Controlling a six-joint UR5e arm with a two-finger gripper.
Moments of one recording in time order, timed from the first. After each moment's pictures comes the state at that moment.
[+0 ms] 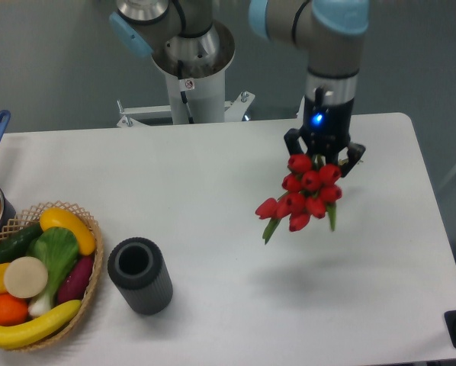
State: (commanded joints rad) arm 2.62 -1.77 -1.82 -0.87 1.59 1.23
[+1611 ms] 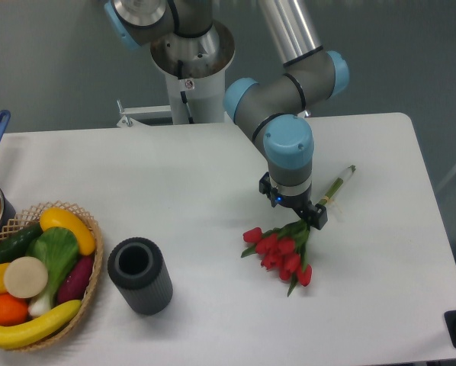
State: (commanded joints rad) arm 2.58 -1.87 -1.81 -0.86 1.70 1.26
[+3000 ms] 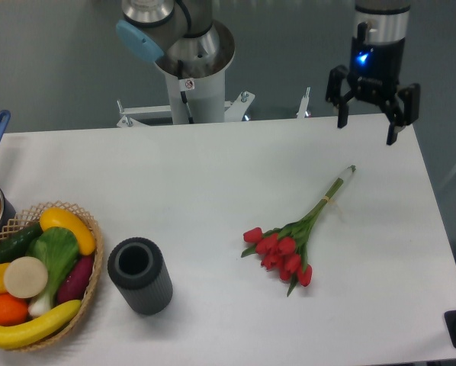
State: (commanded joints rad) arm 2.99 -1.56 -1.72 -1.16 1.25 1.84
